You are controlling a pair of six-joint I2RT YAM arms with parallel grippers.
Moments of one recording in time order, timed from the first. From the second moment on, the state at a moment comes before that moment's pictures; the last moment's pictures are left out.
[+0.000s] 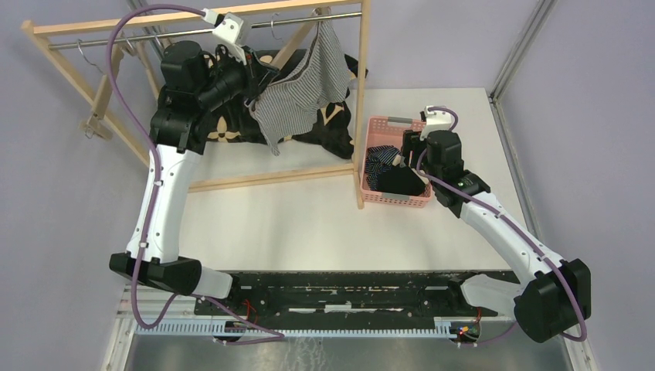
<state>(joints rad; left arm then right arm) -0.22 1.42 1.86 -0.52 0.46 0.02 0.40 1.16 0.90 -0.13 0.28 0.15</state>
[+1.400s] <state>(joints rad) -0.22 1.00 1.29 -0.06 0.29 0.01 0.40 1.22 0.90 -0.11 0.22 0.15</state>
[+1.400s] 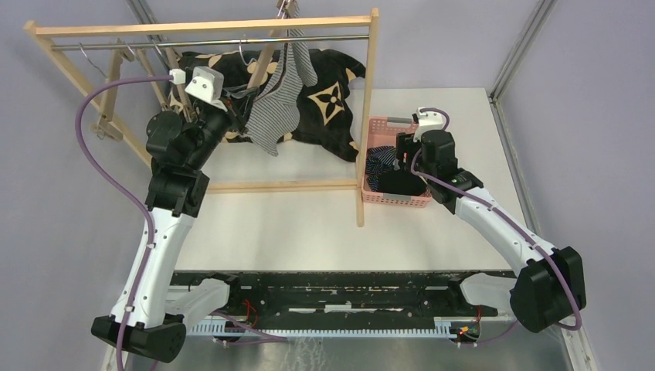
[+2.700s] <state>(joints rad) -0.23 0.65 0.92 -0.07 0.26 0.03 0.47 1.08 0.87 -0.20 -0.05 0.12</state>
